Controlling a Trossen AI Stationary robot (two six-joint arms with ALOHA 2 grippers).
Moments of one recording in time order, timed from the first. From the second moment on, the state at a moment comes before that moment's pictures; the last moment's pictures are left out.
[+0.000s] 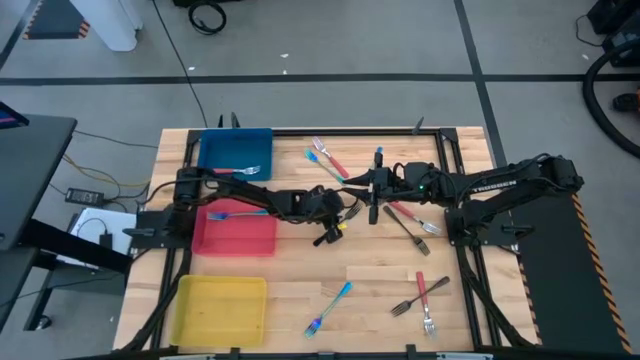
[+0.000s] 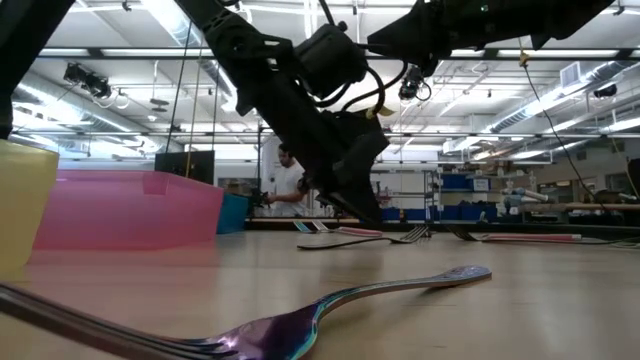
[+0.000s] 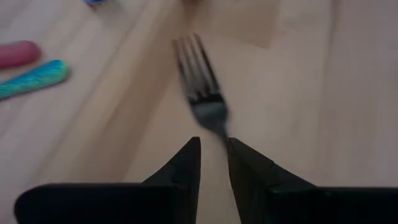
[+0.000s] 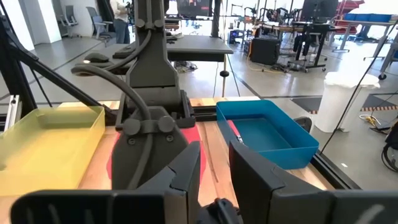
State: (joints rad) left arm 0.02 2.05 1.22 0.03 -0.19 -0.27; right arm -0.04 1.18 0.64 0.45 0.11 -0.03
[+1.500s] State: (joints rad) left arm 0.03 1.96 1.22 -0.17 -0.13 -0.09; right arm -0.02 1.10 0.64 0.38 0.11 -0.03
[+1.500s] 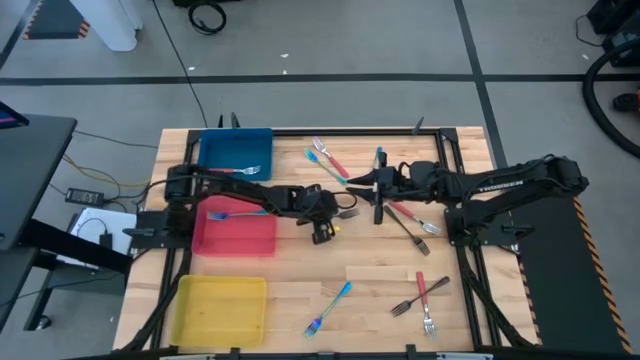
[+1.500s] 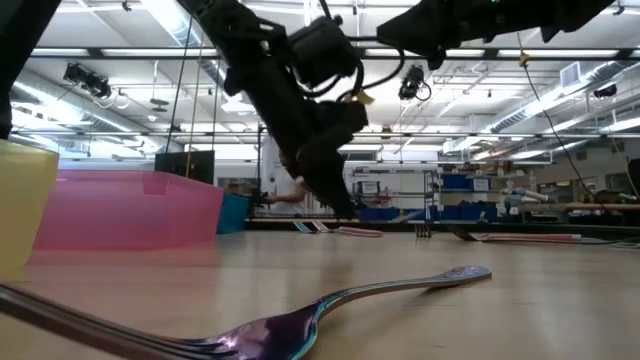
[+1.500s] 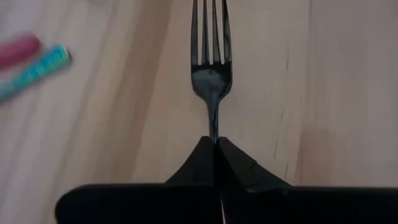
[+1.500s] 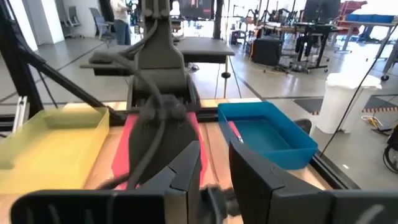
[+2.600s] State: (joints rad) left arm -0.39 1.26 1.22 -0.86 -0.14 -0.44; right arm 0.07 0.97 0.64 0.20 0.11 0.00
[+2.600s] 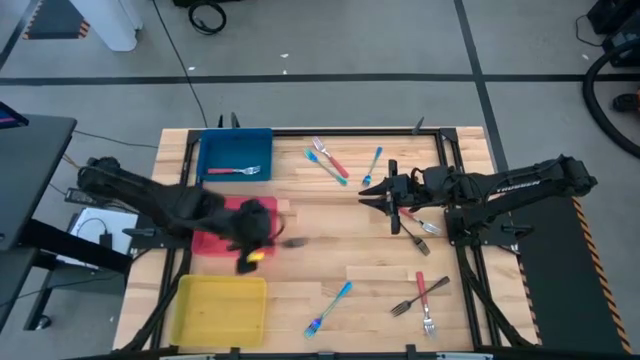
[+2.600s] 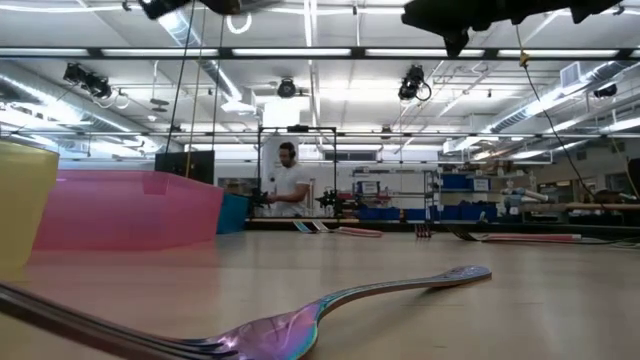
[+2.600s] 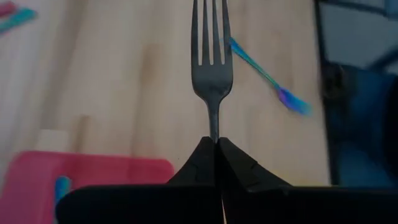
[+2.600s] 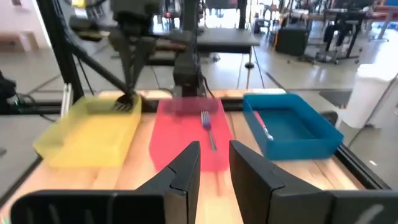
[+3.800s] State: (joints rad) left arm -1.01 1.26 0.77 -0.76 -0.21 -1.45; right arm 0.02 0.99 0.64 0.28 0.14 -0.08
